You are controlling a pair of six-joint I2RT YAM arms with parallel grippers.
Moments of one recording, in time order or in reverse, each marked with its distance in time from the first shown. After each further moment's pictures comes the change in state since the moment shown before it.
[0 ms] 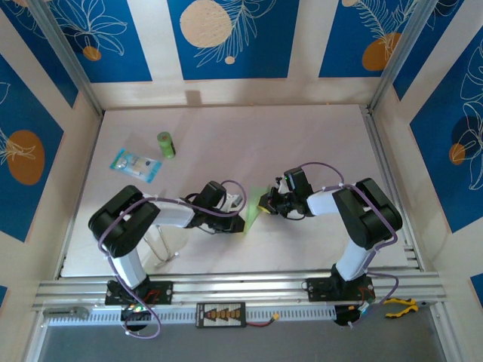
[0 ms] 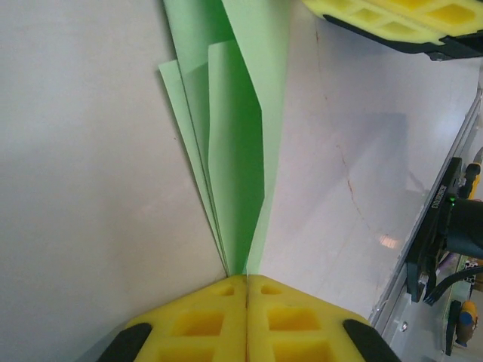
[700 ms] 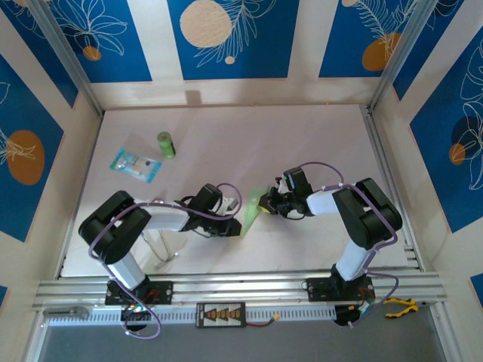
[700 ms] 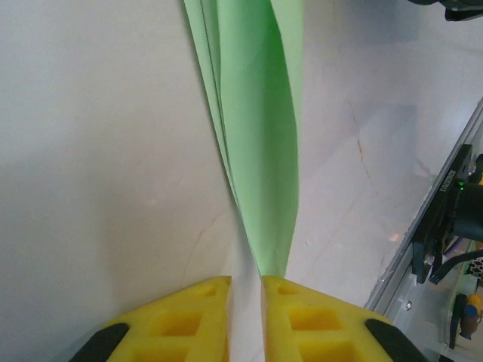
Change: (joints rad) left arm 0.000 -0.103 -0.052 -0.077 -0.026 0.001; right arm 0.003 0.000 0.008 -0.016 0.006 0.000
